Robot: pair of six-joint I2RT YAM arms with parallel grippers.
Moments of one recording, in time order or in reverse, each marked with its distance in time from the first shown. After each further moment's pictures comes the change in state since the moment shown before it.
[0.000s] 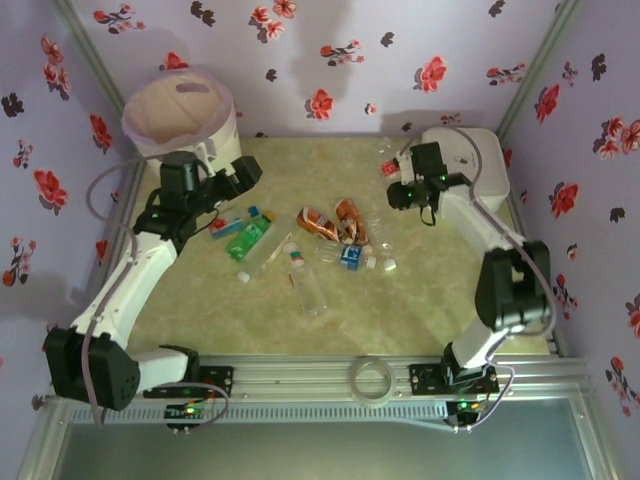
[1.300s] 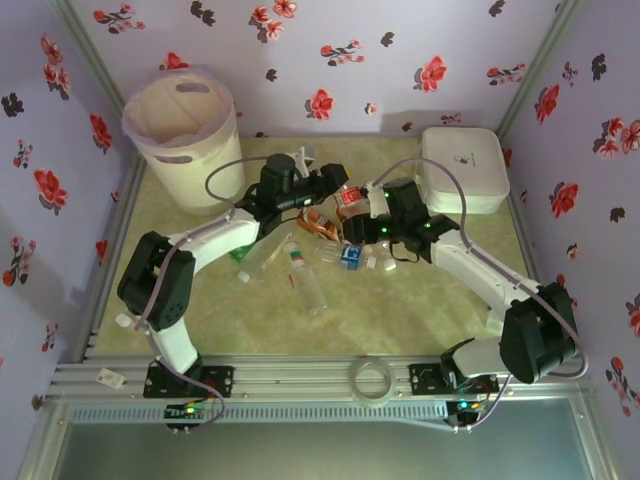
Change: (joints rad) left arm -0.340 0.512 0.148 0.529 0.126 -0.341; right arm 0.246 -0.234 -0.271 0.183 -0.250 0.264
